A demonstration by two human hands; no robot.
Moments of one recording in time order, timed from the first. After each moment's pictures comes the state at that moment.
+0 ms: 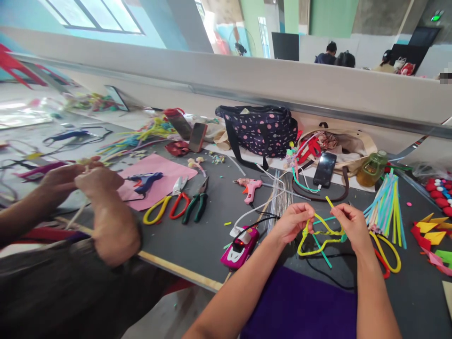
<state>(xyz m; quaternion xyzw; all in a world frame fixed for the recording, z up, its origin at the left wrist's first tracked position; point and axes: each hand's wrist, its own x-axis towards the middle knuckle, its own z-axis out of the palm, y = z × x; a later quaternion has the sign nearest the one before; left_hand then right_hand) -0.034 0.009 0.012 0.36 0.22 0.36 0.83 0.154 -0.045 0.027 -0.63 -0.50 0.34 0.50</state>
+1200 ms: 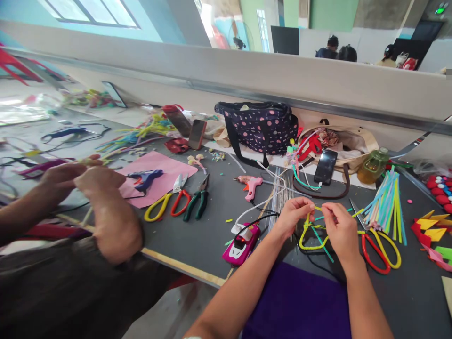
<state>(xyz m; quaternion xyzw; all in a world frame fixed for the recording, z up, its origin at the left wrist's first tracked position) -0.032 0.016 0.010 0.45 0.30 0.41 0.74 0.110 -0.060 0.037 -0.62 -0.61 0.14 0.48</state>
